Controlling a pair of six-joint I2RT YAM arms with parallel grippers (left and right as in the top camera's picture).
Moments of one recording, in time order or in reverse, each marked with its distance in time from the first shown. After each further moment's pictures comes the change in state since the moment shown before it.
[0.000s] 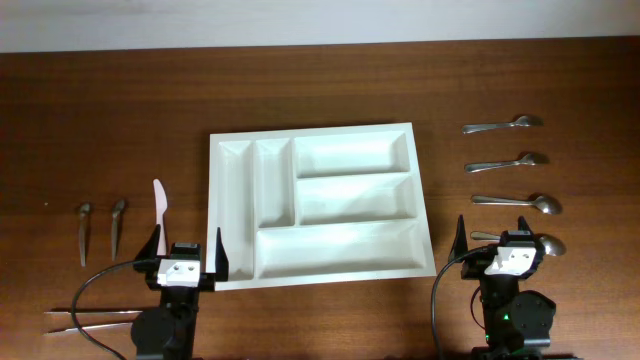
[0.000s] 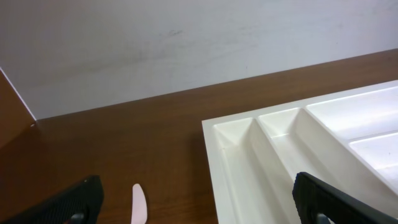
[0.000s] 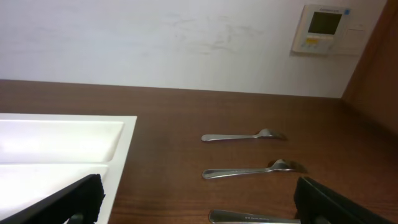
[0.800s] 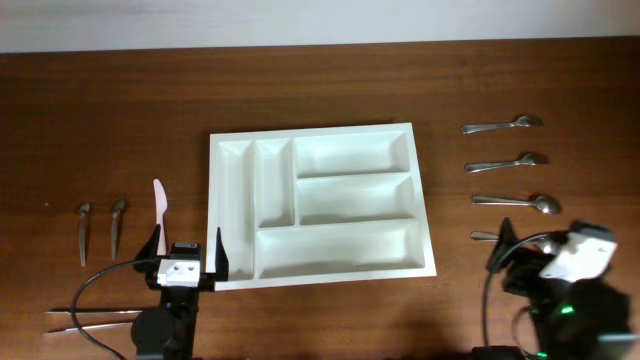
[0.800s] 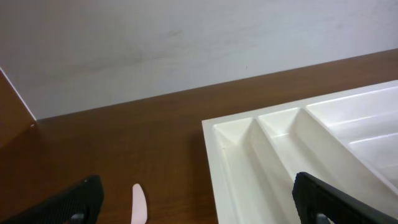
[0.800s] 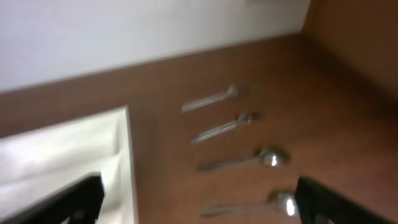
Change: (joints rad) left arm 0.000 0.000 0.000 0.000 0.000 0.000; right arm 0.000 0.382 0.837 -0.798 0.117 0.256
